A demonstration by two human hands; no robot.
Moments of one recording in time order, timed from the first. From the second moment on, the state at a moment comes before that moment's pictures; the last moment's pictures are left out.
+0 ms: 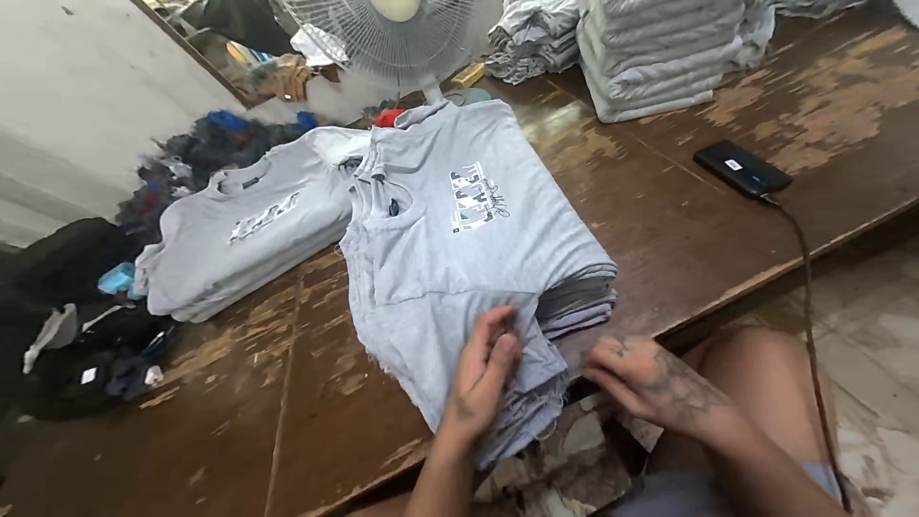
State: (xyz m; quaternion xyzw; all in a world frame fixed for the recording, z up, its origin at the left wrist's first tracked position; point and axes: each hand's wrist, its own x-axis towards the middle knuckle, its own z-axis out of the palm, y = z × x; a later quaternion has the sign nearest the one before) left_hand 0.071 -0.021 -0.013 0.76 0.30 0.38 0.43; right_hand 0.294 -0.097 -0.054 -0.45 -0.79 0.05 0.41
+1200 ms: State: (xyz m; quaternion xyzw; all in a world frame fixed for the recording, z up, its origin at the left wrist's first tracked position) left_hand 0.052 -0.039 0.000 0.94 0.23 0.18 0.18; right_hand 0.281 -0.092 -0.073 -0.42 -0.76 0.01 0.50
